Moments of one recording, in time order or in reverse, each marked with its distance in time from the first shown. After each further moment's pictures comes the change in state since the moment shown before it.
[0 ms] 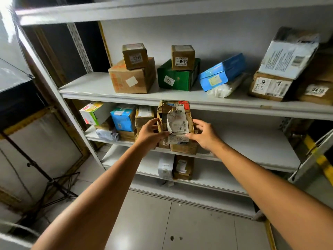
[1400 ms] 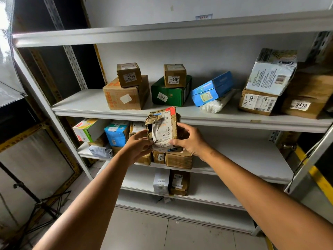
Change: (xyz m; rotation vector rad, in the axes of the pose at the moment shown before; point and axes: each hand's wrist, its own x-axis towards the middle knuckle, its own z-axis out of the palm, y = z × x) left_hand 0.025 0.022 -0.026 -0.341 -0.119 -0.206; right_hand 0.016 -0.038 0.000 -0.042 0.002 -0.147
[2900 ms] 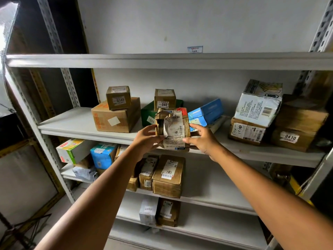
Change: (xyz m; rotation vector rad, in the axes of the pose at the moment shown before) left_hand 0.055 0.078 0.094 0.098 -0.030 0.275; right_hand 0.077 0.004 -0.115 0.006 0.077 -0.013
